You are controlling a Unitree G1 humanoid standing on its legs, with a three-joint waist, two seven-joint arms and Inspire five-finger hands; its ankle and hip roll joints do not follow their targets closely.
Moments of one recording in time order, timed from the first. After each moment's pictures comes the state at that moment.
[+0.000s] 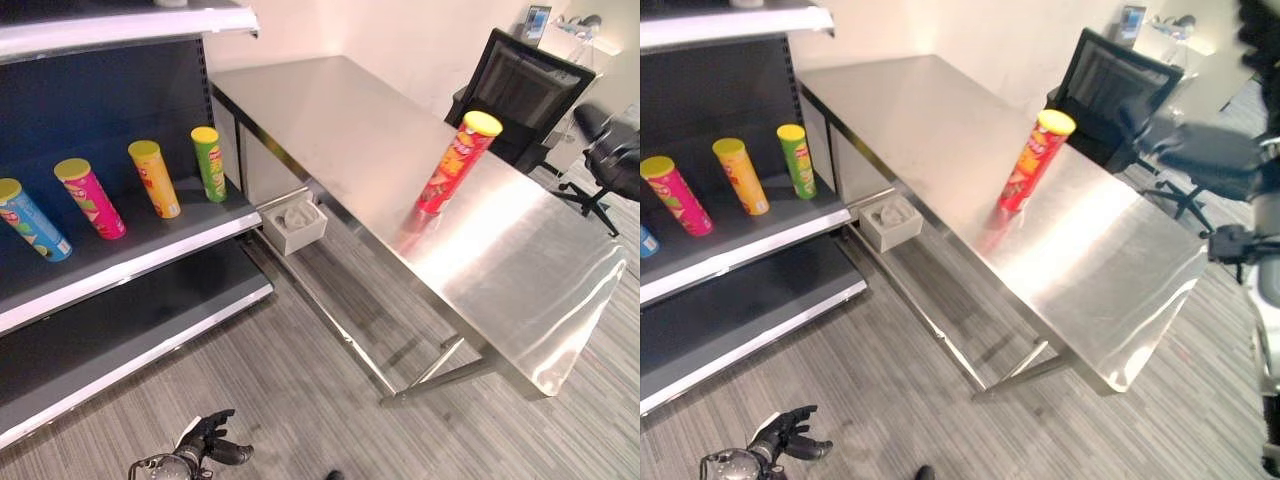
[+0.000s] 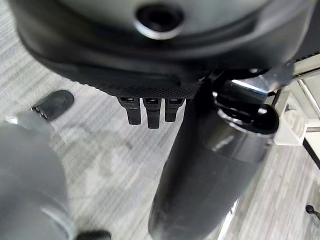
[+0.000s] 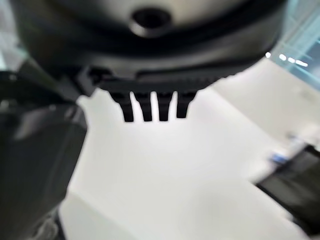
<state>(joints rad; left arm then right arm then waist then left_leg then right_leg) 0.12 0.38 -0.15 0.80 -0.08 0.00 -0.08 -0.27 -1.13 -0.30 -0.01 0.34 -0.17 -0.20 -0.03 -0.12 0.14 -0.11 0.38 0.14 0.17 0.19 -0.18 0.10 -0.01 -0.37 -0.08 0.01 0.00</state>
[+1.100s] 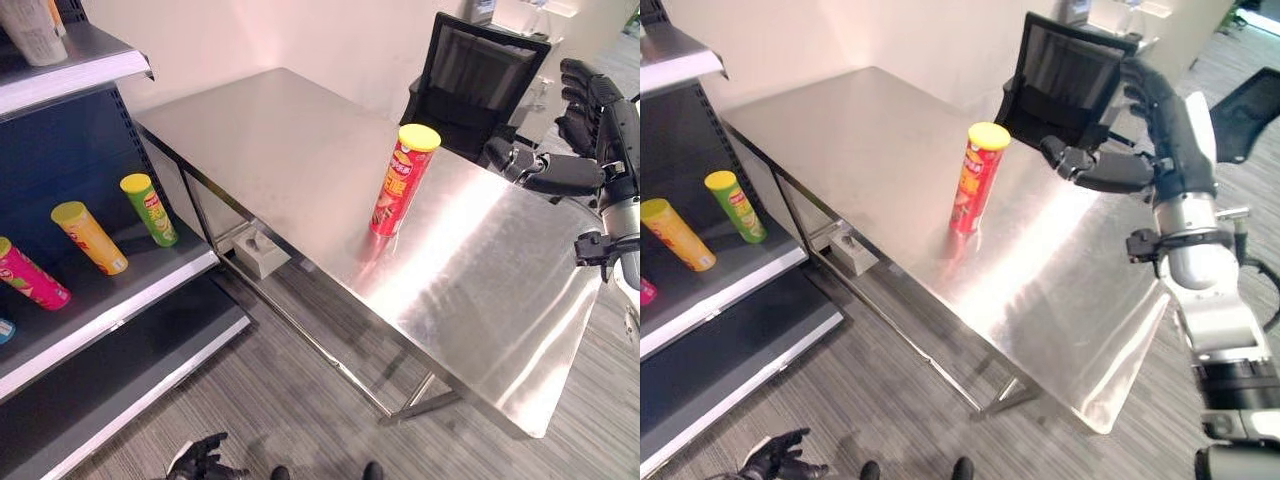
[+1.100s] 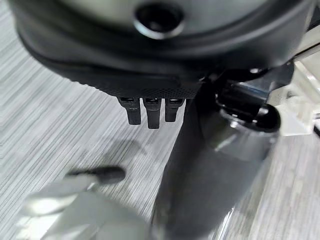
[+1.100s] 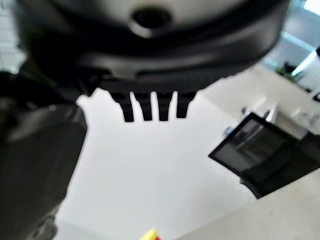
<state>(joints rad) 0.21 0.36 -0.12 0.84 -0.10 -0.02 -0.08 -0.41 -1.00 -0.03 0.12 0.31 -0.11 -0.15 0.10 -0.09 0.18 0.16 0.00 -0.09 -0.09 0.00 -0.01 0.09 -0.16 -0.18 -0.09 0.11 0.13</state>
